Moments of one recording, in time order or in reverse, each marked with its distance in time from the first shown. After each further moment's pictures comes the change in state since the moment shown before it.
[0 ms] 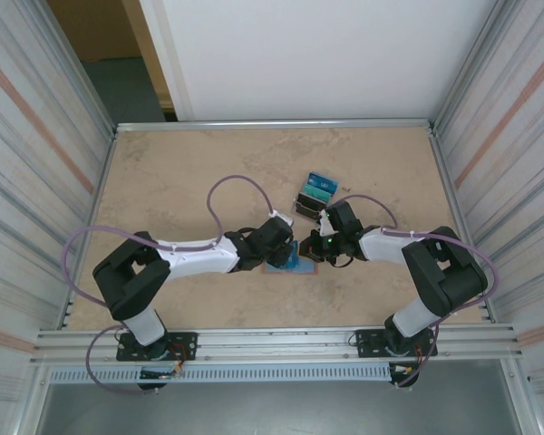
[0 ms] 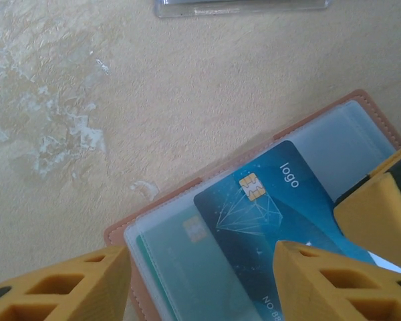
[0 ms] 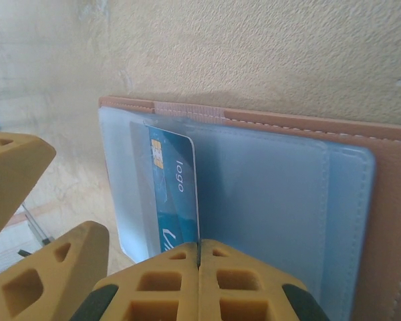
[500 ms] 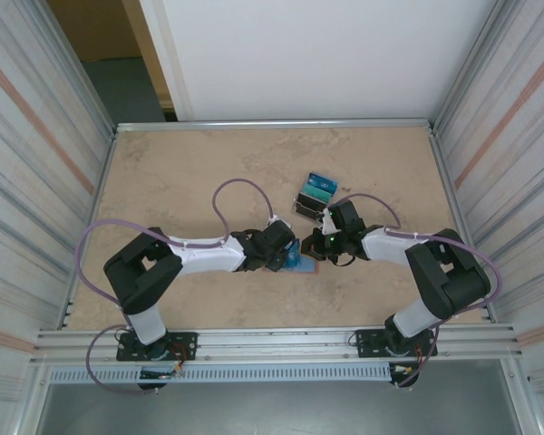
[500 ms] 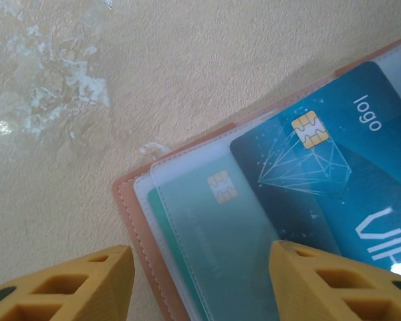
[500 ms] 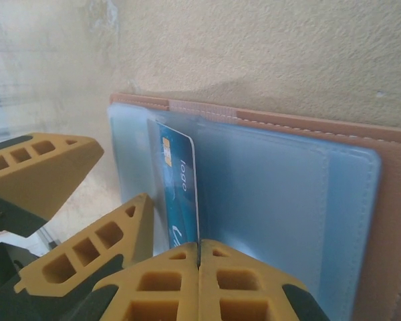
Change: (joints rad) left arm 0.000 0.068 0.019 -0.059 -0.014 -0.019; right arm -0.016 -0.025 -0.005 0.002 -0.013 0.003
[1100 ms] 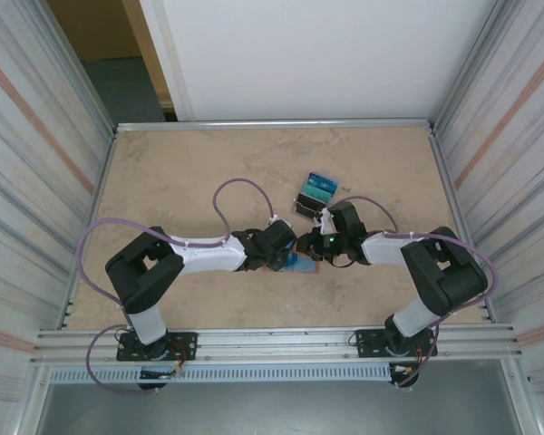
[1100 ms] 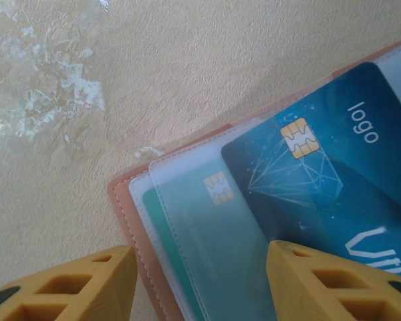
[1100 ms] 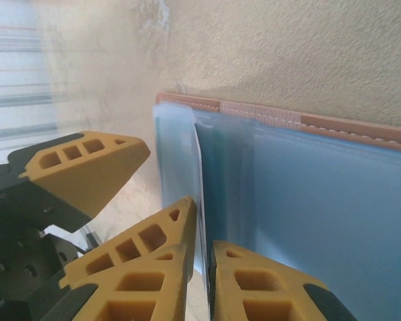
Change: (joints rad) left arm 0.000 0.005 0.004 0.002 0.006 -0.014; right arm 0.004 0.038 -0.056 0.212 -0.084 0.080
